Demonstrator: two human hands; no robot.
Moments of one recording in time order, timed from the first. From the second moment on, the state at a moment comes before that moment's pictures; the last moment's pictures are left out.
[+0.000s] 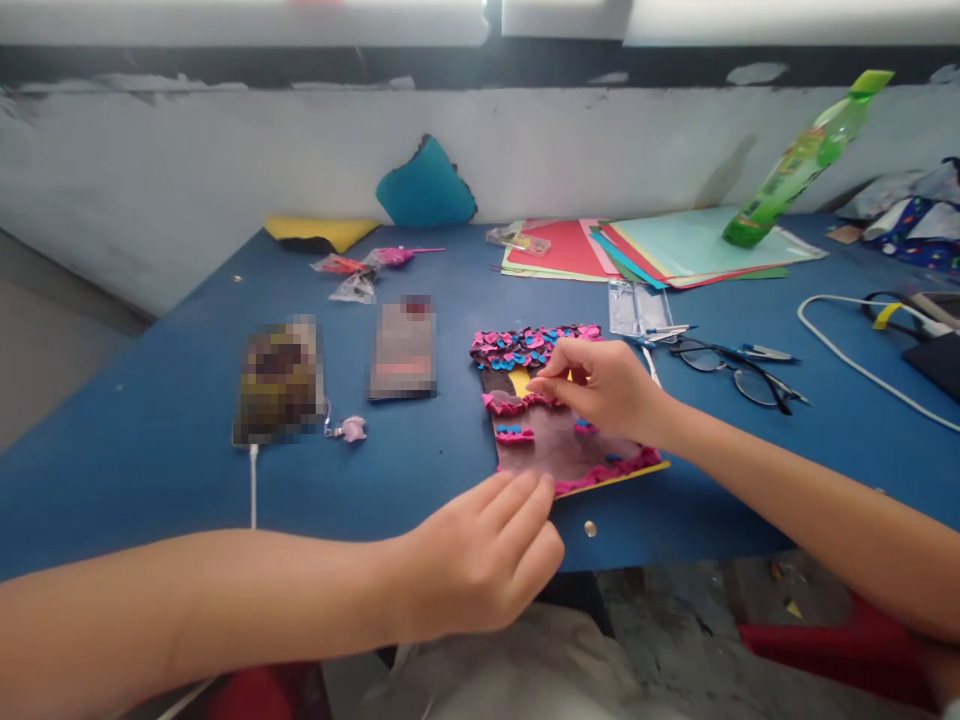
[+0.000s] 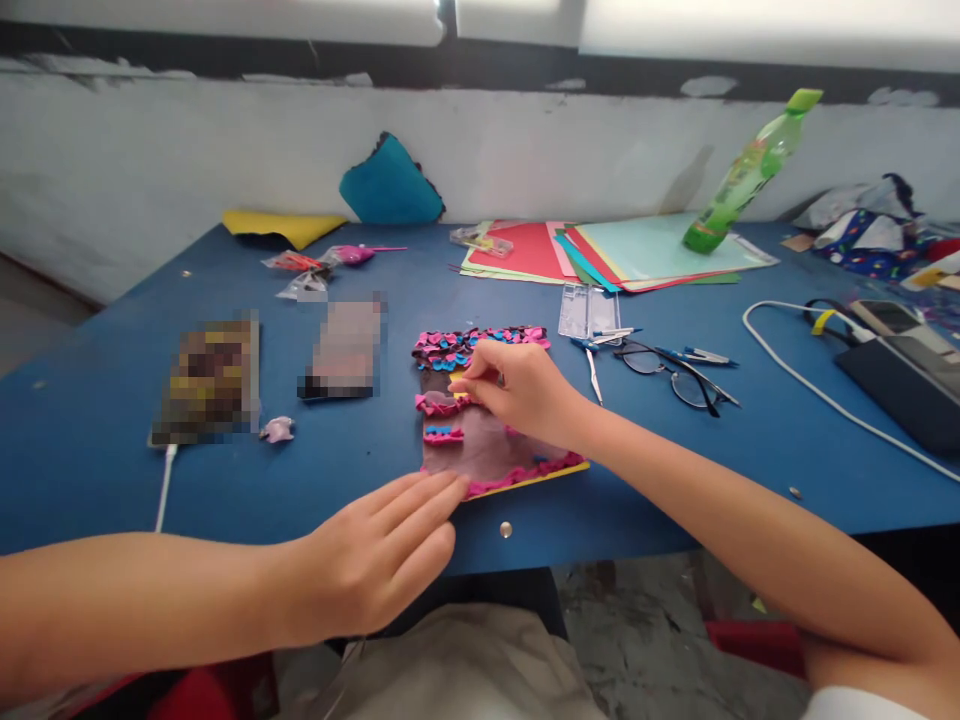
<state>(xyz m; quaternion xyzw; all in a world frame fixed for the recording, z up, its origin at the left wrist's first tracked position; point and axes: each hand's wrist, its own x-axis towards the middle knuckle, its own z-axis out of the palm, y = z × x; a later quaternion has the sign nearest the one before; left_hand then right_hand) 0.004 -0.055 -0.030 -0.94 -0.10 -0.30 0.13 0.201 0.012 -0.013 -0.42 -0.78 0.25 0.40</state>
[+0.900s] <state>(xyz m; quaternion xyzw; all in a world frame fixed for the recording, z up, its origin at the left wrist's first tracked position) -0.007 -0.047 -0.036 -0.92 -0.18 -0.34 0.06 0.214 0.009 -0.015 -0.38 -0.84 0.22 0.33</state>
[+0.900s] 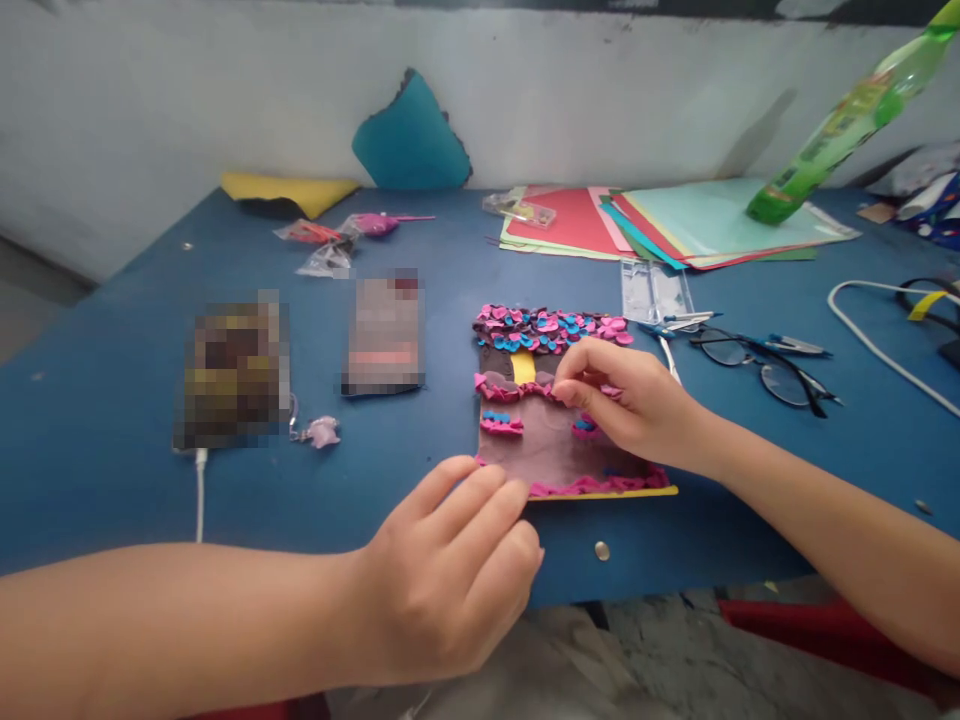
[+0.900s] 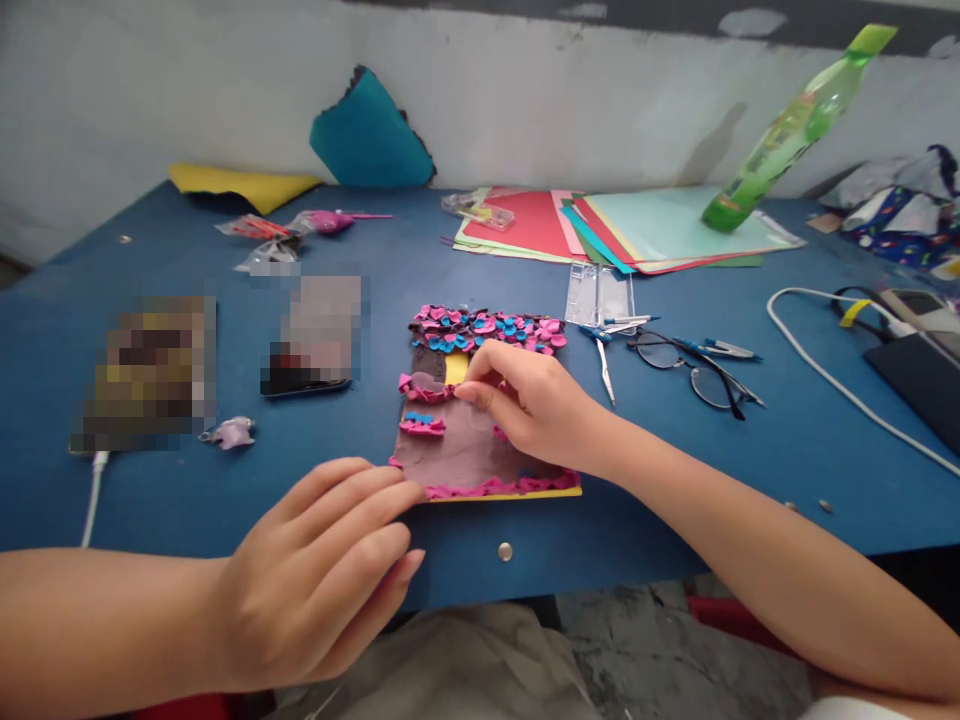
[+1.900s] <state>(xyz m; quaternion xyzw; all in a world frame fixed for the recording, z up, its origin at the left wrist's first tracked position) -0.014 -0.078 -0.051 -0.93 -0.09 -0.28 0.21 0.197 -0.019 -0.004 -0.29 -0.90 0.30 0.14</state>
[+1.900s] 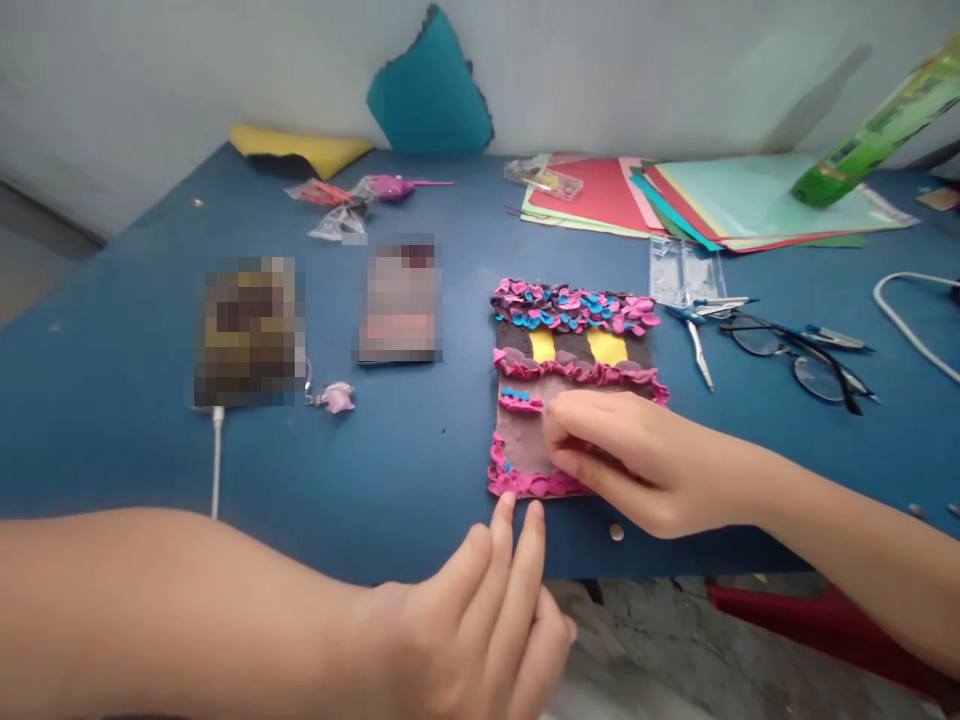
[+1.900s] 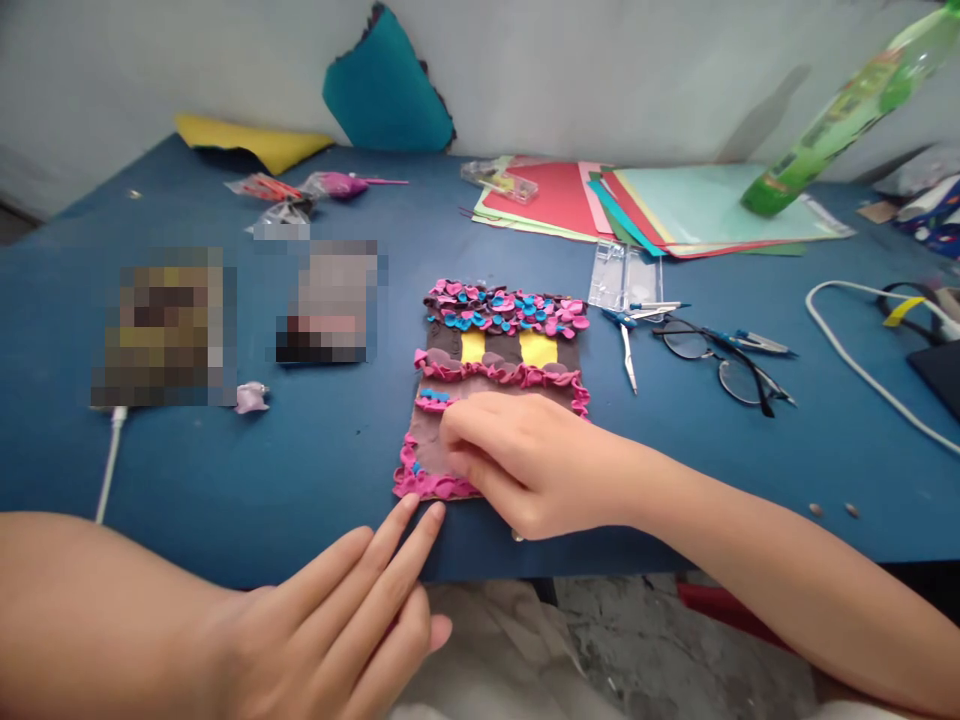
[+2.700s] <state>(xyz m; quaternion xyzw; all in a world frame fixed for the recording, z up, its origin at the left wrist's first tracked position) -0.012 -0.083 -0.042 -0.95 -0.15 -0.25 0.15 0.199 -0.021 -0.005 -0.26 -0.90 0.30 0.21</state>
